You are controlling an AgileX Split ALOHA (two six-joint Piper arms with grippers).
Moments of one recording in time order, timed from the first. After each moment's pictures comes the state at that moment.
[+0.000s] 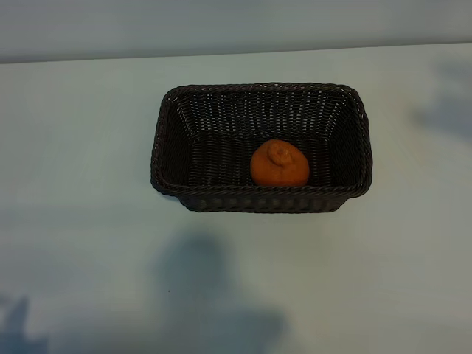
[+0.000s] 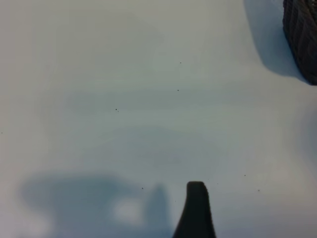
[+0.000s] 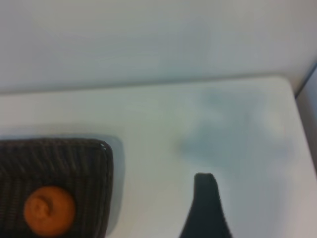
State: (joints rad) left arm -0.01 -0.01 -0.50 -0.05 1.09 0.03; right arm -0.31 0.93 -1.57 0.18 1.25 -0.07
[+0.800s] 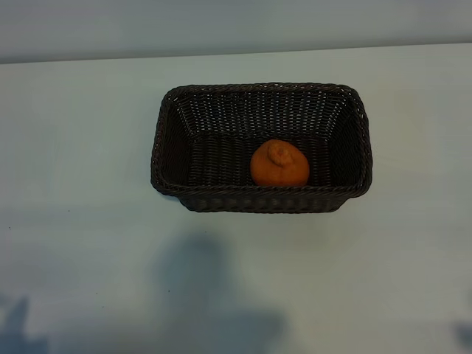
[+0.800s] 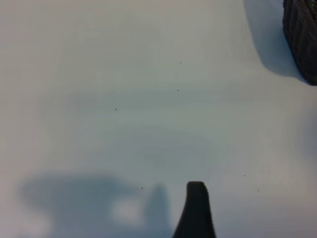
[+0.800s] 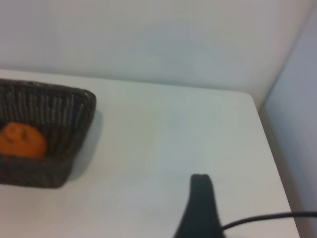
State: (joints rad) left arm -0.01 -0.01 -0.50 -0.05 1.09 0.02; right arm -0.13 0.07 -0.94 -0.01 1.23 -0.06
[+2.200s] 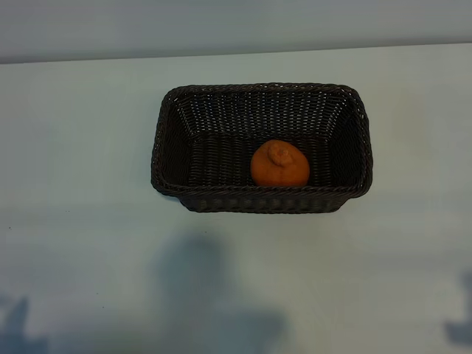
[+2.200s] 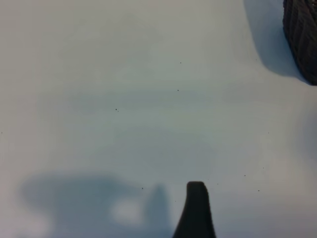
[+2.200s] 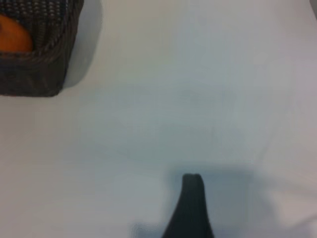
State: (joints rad) left arm -0.01 -0.01 -0.50 -0.05 1.09 0.03; right arm -0.13 -0.01 -0.53 0.02 1.15 -0.02
